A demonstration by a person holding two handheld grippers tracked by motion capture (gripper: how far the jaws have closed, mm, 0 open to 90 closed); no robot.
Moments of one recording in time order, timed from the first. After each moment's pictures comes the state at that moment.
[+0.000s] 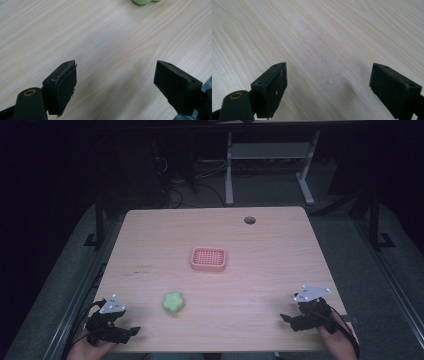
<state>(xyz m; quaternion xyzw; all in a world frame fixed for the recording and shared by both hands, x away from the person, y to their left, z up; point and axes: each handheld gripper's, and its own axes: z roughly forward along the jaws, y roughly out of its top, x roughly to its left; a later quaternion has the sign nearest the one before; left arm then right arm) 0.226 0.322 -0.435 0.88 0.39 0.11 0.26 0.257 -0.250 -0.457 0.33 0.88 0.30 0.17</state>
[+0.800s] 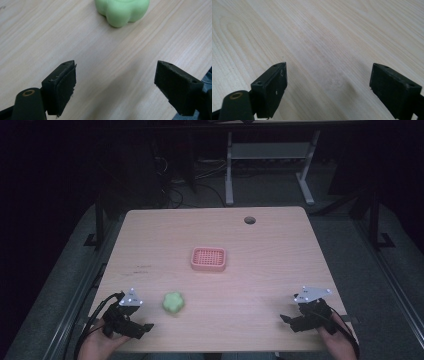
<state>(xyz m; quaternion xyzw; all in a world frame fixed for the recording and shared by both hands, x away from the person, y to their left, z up) 0.244 0.280 -0.422 0.90 0.35 0.09 0.24 0.254 -0.250 -0.458 0.34 0.88 0.30 0.16</state>
